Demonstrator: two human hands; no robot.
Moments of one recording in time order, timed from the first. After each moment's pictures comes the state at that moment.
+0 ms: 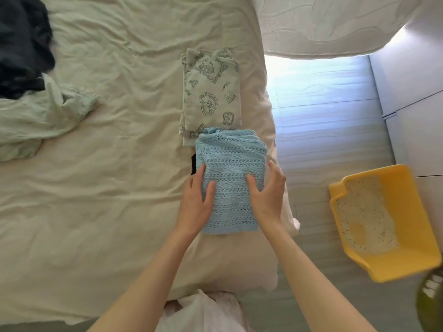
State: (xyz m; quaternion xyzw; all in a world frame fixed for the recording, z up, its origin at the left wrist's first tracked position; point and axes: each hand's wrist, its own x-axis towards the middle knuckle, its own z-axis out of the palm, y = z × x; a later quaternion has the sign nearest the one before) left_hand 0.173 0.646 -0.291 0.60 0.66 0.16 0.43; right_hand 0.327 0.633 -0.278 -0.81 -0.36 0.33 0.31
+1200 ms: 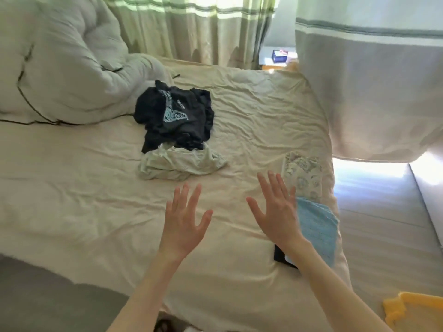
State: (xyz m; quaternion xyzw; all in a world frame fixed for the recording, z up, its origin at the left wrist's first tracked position) left_hand -0.092 0.561 -0.075 0.65 0.72 0.18 0.16; right_hand 0.117 0.610 -0.054 -0.60 -0.76 0.17 0.17
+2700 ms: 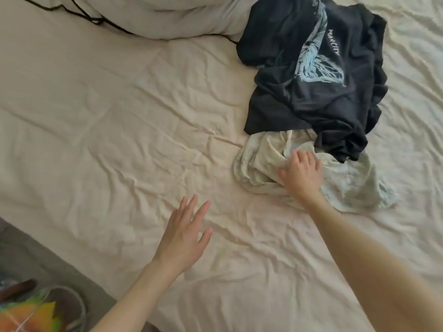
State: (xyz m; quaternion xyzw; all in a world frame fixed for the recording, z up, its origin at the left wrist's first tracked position) left_hand -0.527 0.680 -0.302 0.55 0.77 0.02 0.32; right_hand -0.338 0.912 -0.346 -0.59 -0.80 0.09 -0.11
